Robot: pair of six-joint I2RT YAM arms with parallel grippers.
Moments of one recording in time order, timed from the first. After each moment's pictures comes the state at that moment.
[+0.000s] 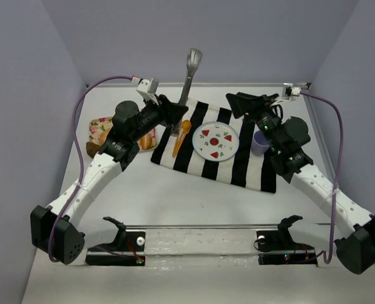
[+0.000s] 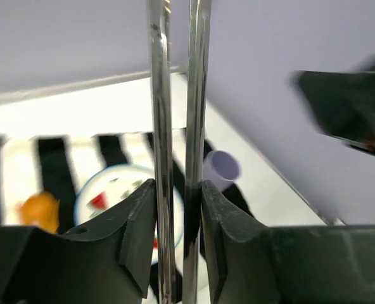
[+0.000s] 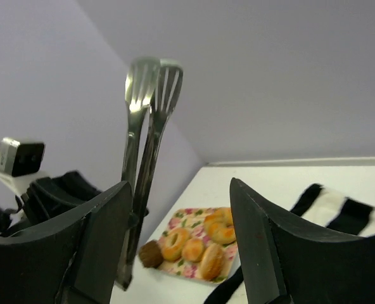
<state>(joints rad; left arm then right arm) -0.48 1.21 1.02 0.29 0.41 -0.44 0.49 1.13 0.90 0.61 -0.07 0.67</state>
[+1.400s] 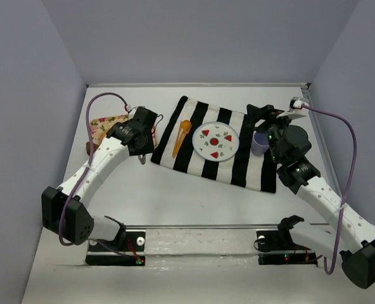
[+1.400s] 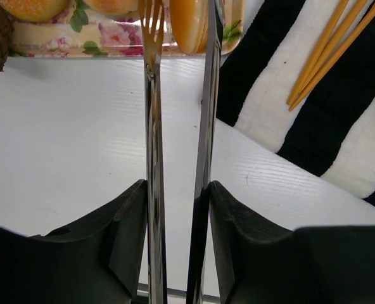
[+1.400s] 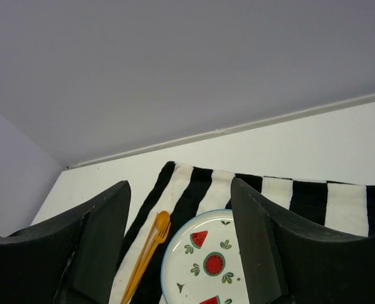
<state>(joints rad) -0.48 1.35 1.22 -0.93 -0.37 -0.56 0.49 0.94 0.80 0.29 0.40 0.39</state>
